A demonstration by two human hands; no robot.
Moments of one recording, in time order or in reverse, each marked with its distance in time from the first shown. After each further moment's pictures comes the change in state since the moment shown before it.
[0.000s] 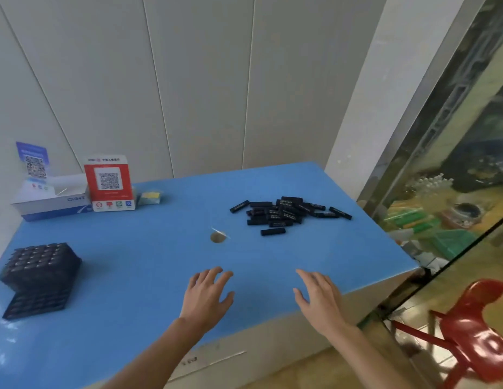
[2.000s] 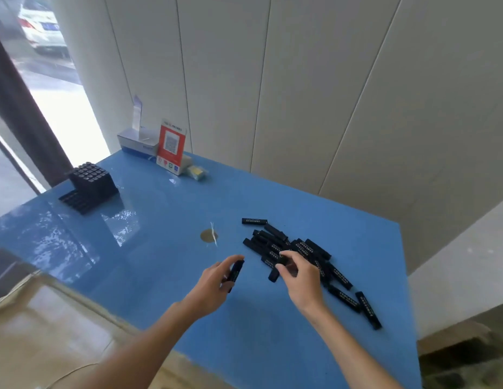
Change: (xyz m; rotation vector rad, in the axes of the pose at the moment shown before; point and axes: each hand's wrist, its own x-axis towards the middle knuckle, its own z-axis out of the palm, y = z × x) left_hand 0.142 0.134 0.069 -0.500 0.057 -0.726; right_hand 0.248 0.108 -0.006 0.743 -0.356 -0.406
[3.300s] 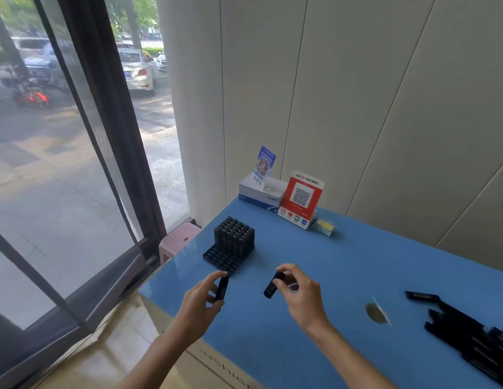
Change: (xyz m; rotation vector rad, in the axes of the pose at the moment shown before) left_hand -0.067 -0.267 -0.348 0.033 0.312 -0.074; right_hand 0.087 -0.250 0.351 0.105 -0.076 -0.211
